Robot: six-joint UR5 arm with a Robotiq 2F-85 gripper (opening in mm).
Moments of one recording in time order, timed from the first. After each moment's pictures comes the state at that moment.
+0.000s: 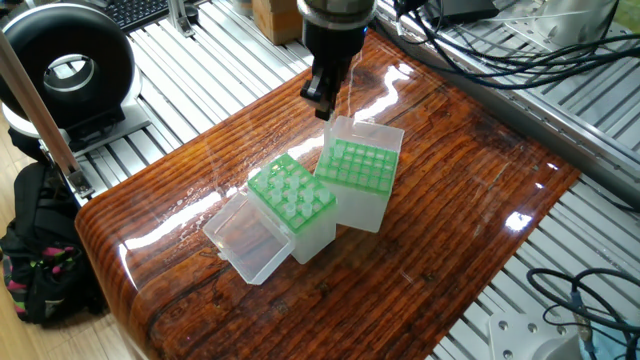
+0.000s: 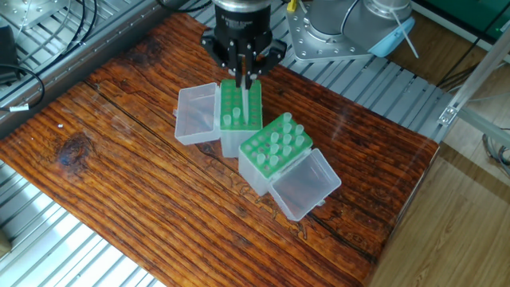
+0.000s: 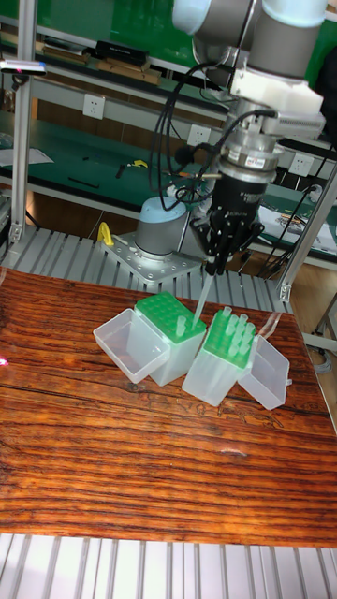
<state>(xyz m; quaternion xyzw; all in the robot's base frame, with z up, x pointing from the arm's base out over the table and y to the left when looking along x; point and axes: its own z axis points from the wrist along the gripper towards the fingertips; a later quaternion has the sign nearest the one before) 0.461 0.075 0.269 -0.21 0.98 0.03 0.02</state>
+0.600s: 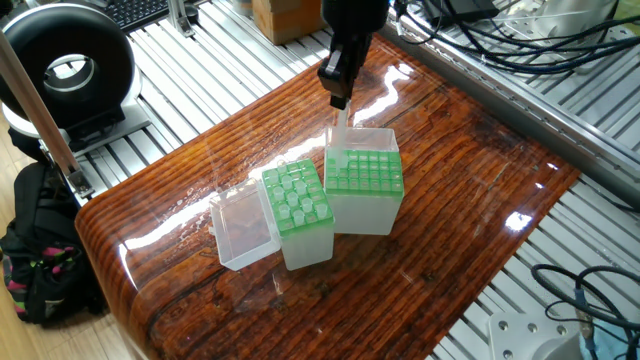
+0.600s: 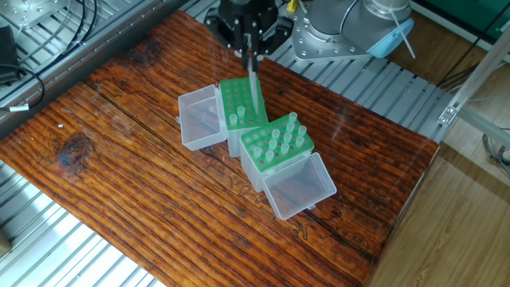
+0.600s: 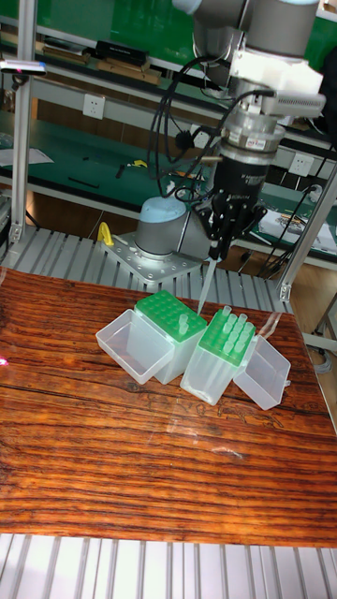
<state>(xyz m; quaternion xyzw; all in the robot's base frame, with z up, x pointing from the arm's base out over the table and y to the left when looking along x) 0.444 0.079 0.292 -0.20 0.98 0.04 0.02</state>
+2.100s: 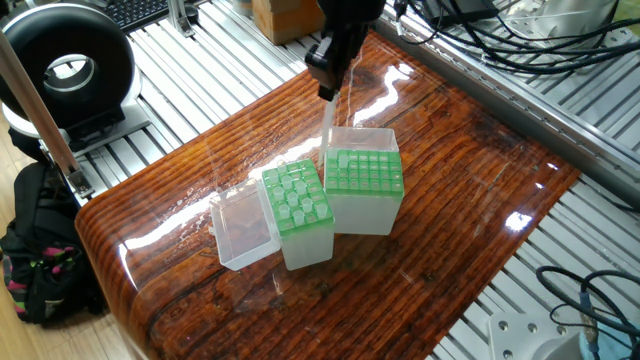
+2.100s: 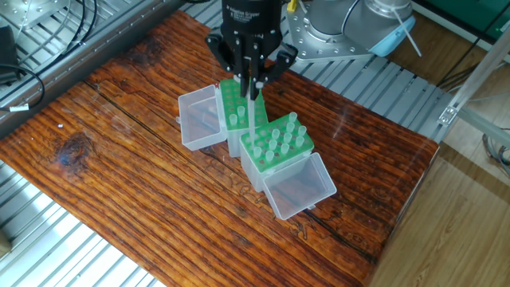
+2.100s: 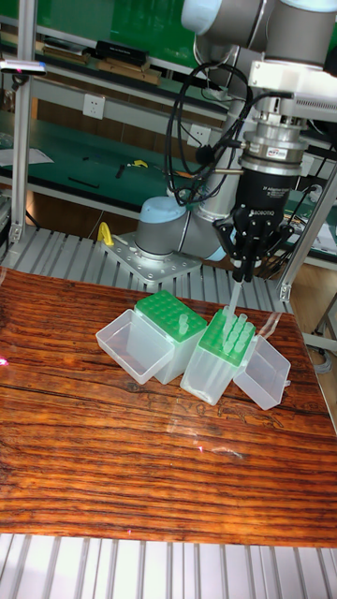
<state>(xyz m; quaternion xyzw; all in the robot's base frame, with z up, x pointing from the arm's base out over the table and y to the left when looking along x) 0.500 0.113 0.285 -0.14 0.99 0.04 0.09</state>
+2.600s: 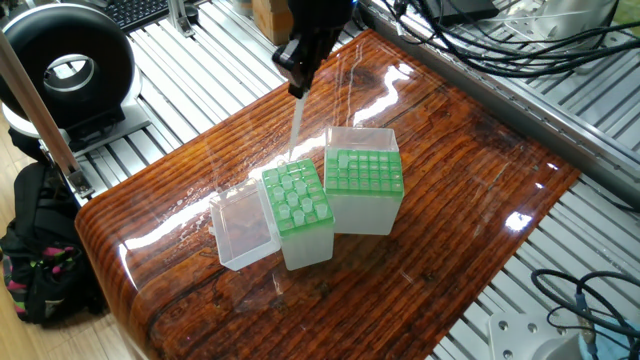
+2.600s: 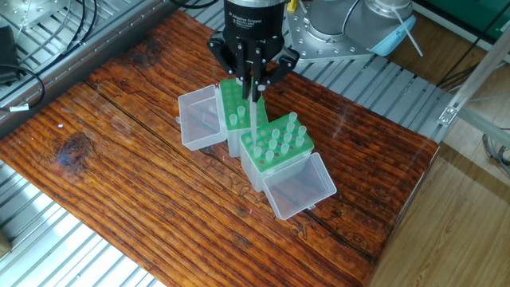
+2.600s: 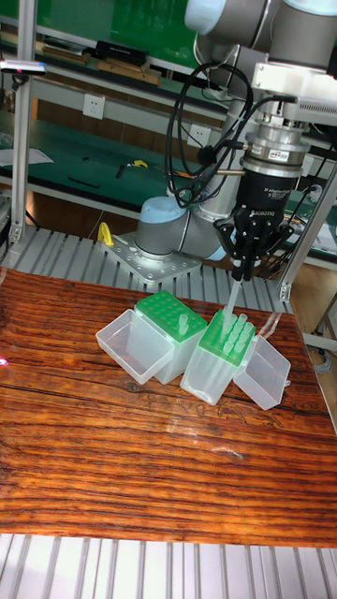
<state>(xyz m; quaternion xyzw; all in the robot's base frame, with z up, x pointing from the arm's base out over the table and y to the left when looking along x) 0.489 0.113 0.283 -0.15 0.99 0.04 0.07</state>
